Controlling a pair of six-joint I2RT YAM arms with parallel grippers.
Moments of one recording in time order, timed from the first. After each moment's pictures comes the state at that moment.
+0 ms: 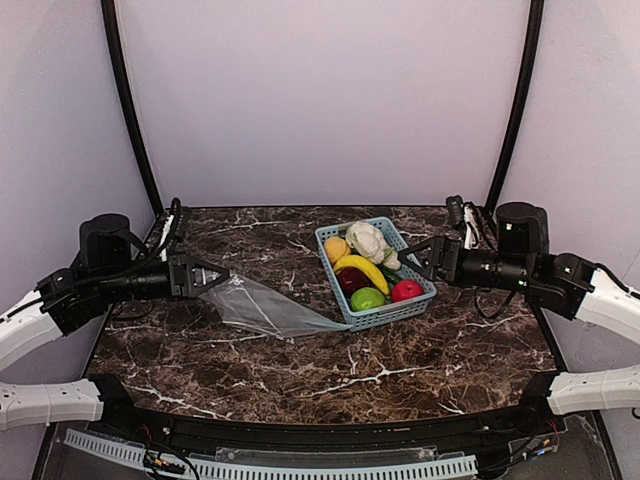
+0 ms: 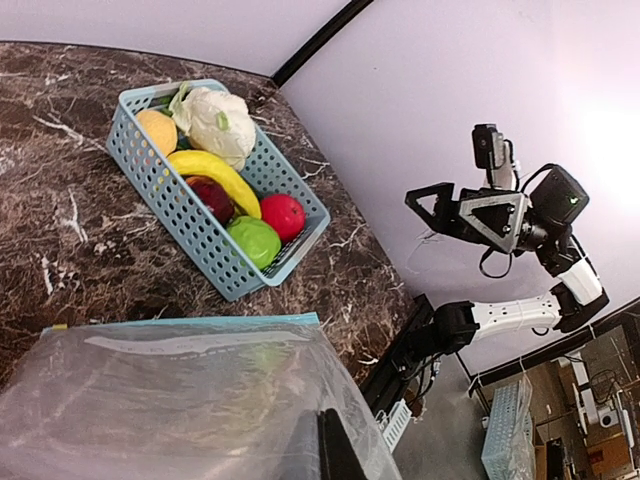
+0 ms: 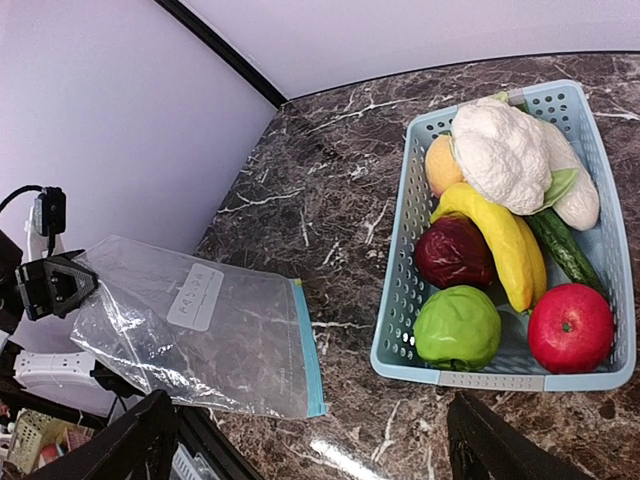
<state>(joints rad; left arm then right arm) -0.67 0.76 0.72 -0.30 0.40 -0.69 0.76 0.91 0.79 -0.27 -0.16 0.65</state>
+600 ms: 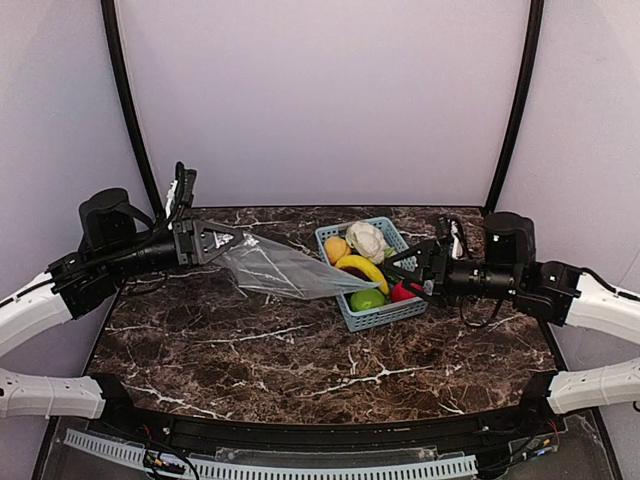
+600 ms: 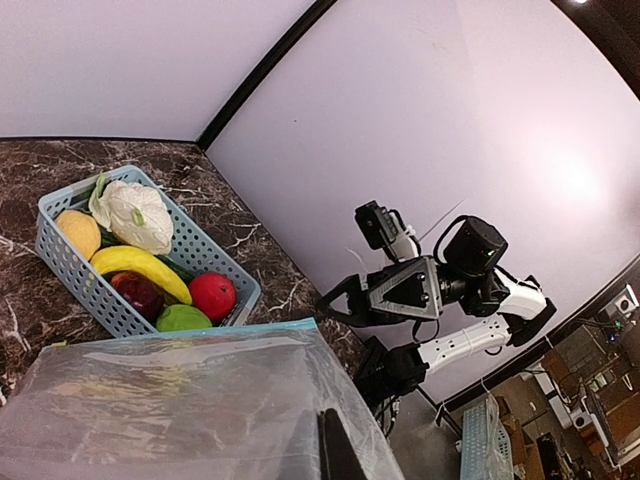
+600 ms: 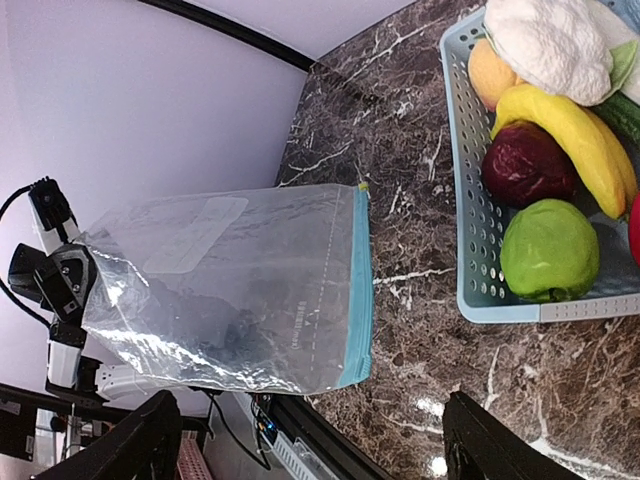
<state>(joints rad) -0.67 0.88 0.81 -0.04 0.47 -0.70 0.81 0.95 0.75 -0.15 -0.26 0.97</state>
